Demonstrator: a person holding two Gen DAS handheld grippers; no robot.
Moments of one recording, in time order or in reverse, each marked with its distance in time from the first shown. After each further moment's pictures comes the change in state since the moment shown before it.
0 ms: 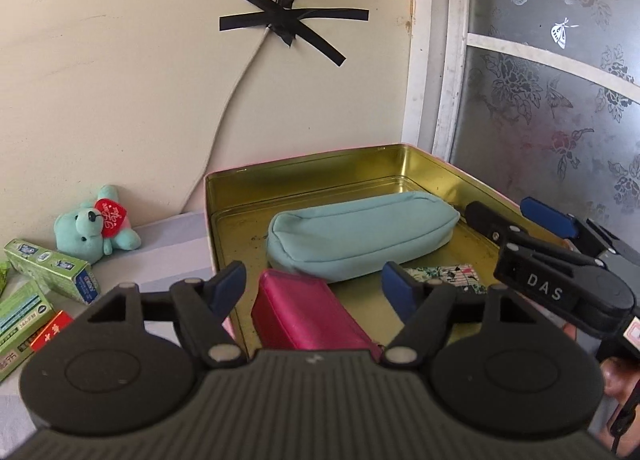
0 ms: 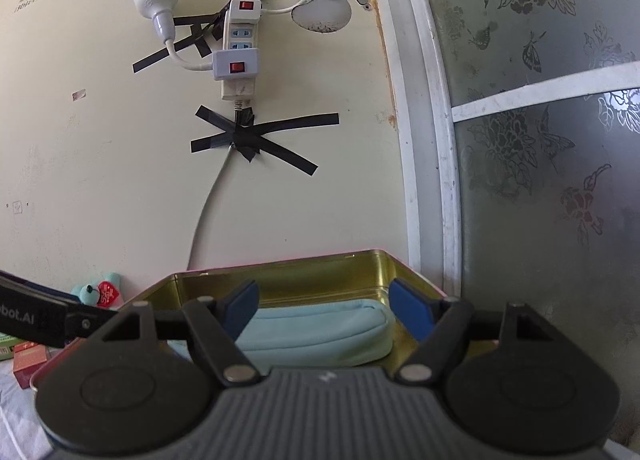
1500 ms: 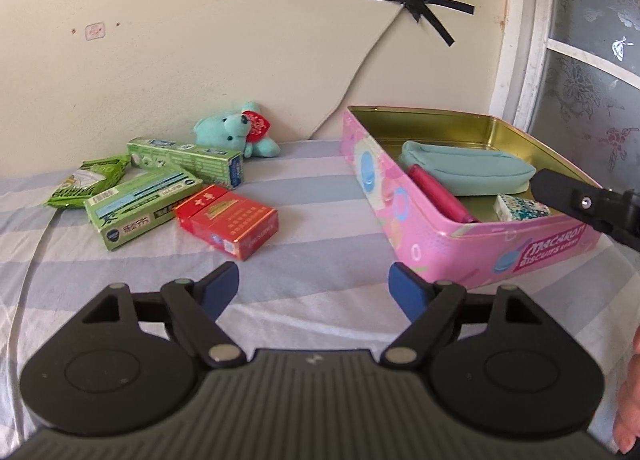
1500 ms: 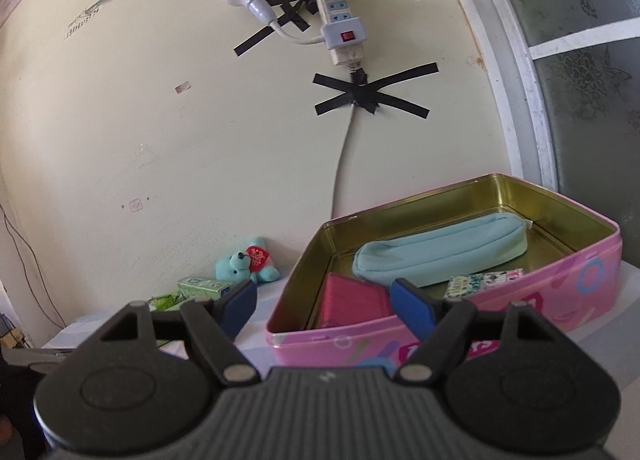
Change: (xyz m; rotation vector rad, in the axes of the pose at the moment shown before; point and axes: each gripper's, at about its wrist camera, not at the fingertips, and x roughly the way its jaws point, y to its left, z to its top) left arm -0.079 0.077 -0.082 -0.170 0.047 0.198; right arm -0.078 0.090 0.001 0.136 0.174 0.259
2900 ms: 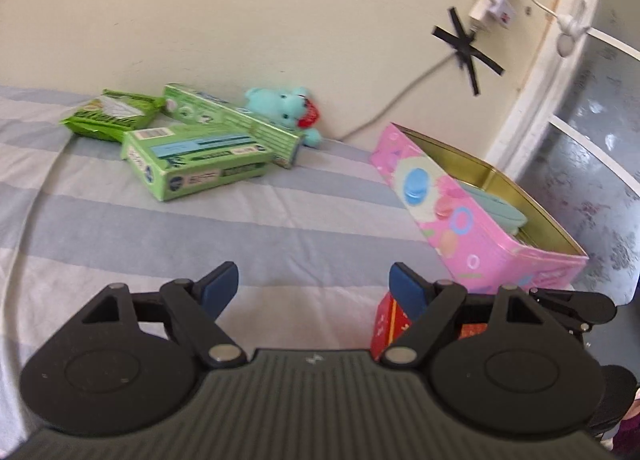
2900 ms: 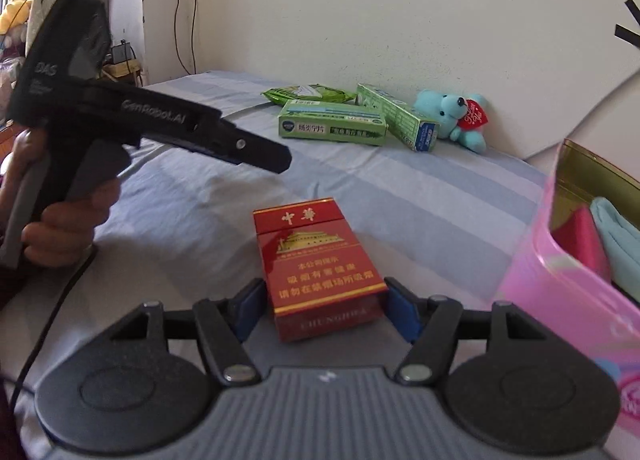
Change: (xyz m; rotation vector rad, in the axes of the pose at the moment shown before) left arm 0.005 0.112 -0.028 -0.206 -0.022 -0.253; right arm 0.063 0.090 -0.060 -0.625 0.480 0.397
